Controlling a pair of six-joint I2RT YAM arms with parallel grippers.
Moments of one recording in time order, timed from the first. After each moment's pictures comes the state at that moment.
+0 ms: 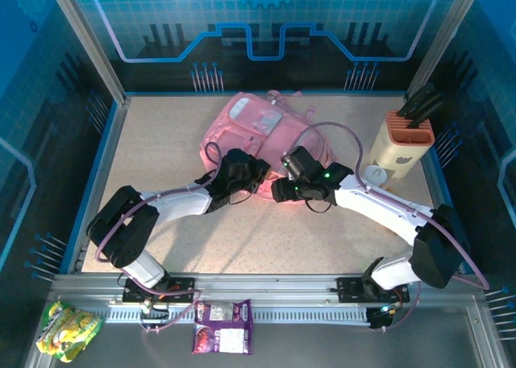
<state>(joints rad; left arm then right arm) -0.66 1.61 0.82 0.31 0.06 -1.59 0.75 1.42 1.07 -0.68 0.06 0.52</state>
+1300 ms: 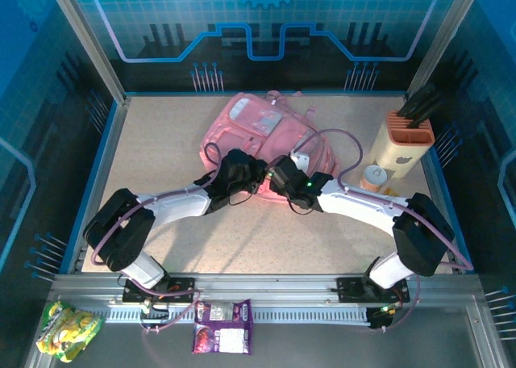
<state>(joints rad) -0.67 1.57 0.82 0.28 0.03 -1.59 0.83 1.52 1.02 -0.45 0.42 0.97</state>
